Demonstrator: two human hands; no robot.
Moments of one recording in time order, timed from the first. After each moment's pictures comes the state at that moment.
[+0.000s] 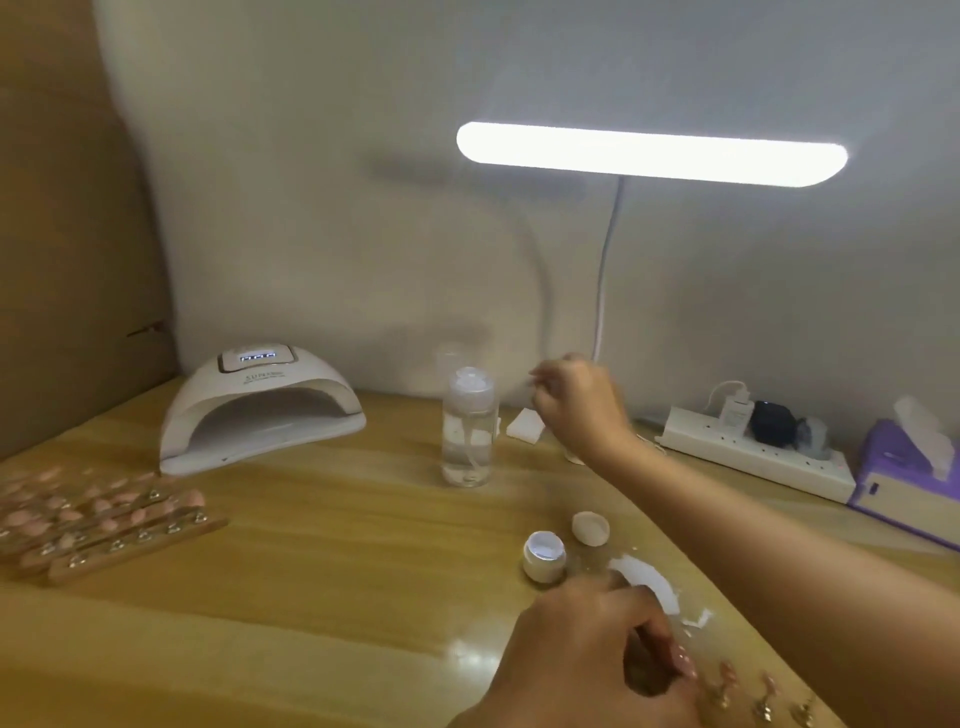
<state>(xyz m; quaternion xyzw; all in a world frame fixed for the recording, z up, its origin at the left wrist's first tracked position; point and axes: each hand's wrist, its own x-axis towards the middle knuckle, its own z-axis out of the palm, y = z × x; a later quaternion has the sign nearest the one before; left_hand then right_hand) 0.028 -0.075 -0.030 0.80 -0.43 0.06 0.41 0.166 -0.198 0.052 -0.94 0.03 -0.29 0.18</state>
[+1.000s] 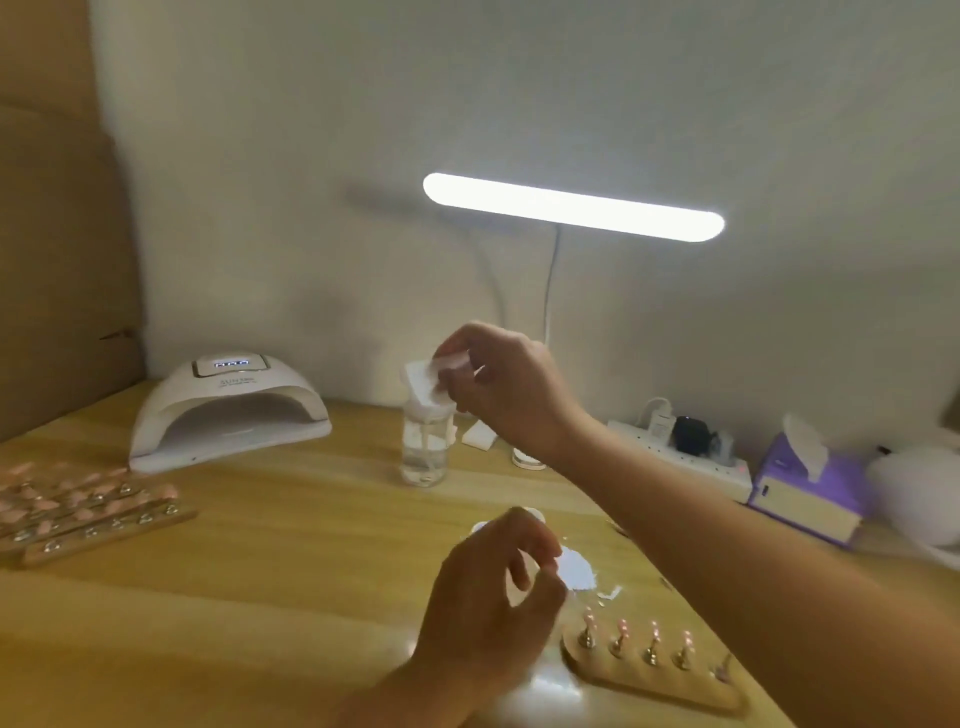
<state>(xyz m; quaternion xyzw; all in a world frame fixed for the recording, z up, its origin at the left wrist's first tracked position) 0.017 -0.056 -0.005 0.75 -0.35 0.10 0.56 0.068 -0.145 0.124 -0.88 -0.13 -0.28 0.35</state>
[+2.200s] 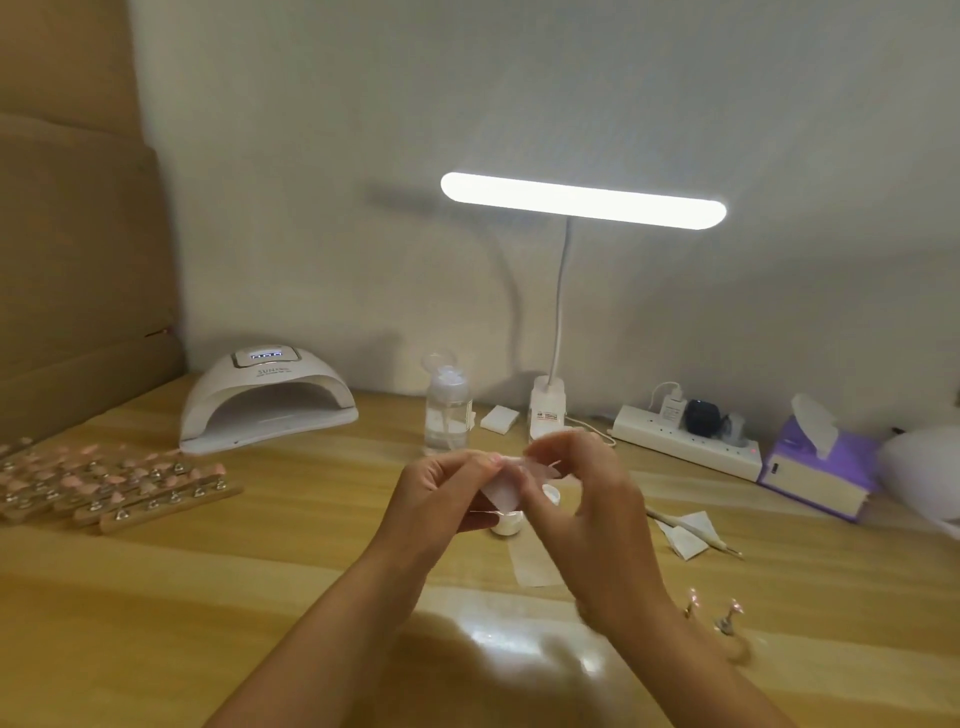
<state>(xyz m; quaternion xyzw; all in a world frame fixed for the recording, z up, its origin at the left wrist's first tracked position) 0.027 -0.009 0.040 0.64 -0.19 -0.08 0.74 -0.028 -0.143 0.042 -0.84 -0.04 -0.41 0.35</state>
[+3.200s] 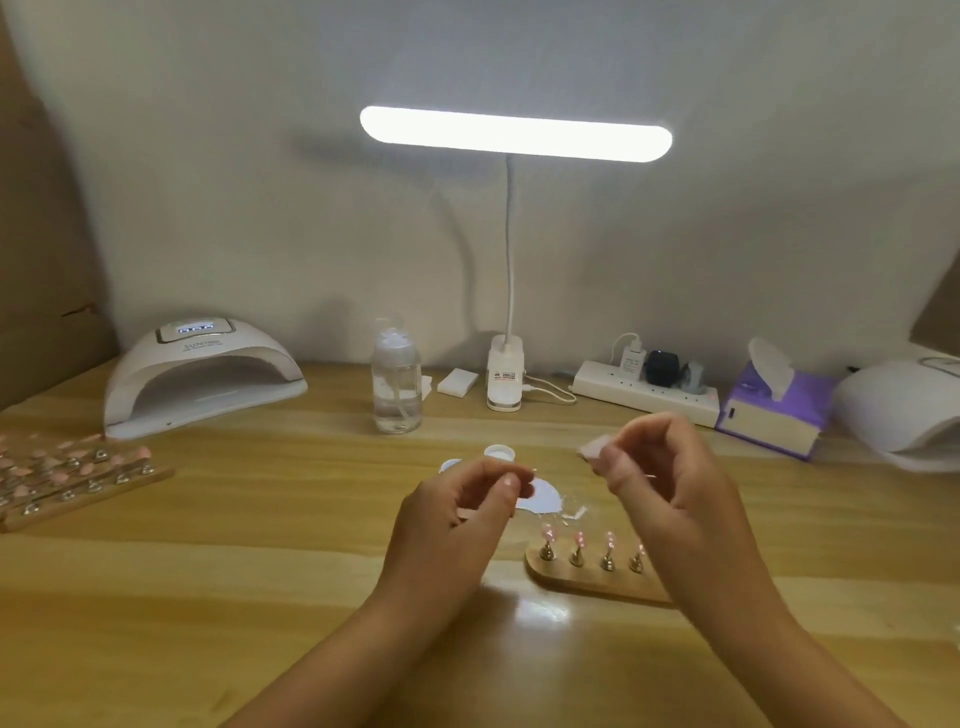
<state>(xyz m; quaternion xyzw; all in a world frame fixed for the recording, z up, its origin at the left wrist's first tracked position) -0.006 -0.054 0.010 0.75 -0.26 -0.01 0.61 -0.085 -0.210 0.036 -0.81 0.04 -0.35 0.47</state>
